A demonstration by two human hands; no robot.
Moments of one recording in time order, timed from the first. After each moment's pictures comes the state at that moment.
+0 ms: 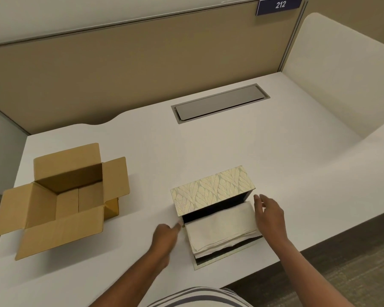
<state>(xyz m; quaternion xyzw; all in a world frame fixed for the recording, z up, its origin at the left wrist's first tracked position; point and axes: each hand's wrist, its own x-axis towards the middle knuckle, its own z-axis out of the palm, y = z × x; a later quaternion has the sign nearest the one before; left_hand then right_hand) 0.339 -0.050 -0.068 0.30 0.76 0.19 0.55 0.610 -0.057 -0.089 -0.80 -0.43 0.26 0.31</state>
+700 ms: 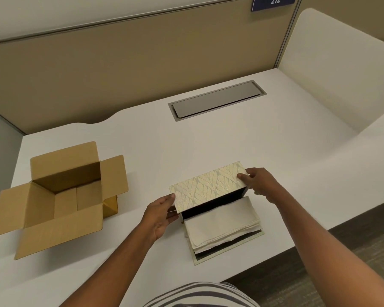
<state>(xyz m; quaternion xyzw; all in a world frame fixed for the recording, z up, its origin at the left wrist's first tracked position) 0.328 -0.006 -0.043 0.20 0.65 0.30 0.67 0.626 0.021 -0.037 -0.75 -0.46 0.44 0.21</state>
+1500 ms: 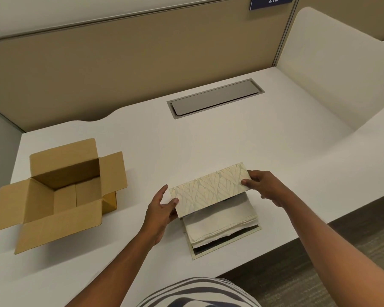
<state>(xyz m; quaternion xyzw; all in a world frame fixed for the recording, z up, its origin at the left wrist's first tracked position) 0.331 -0.028 -0.048 0.31 0.62 0.35 0.63 0.644 -0.007 -0.036 -0.69 -0.45 0.51 0.25</state>
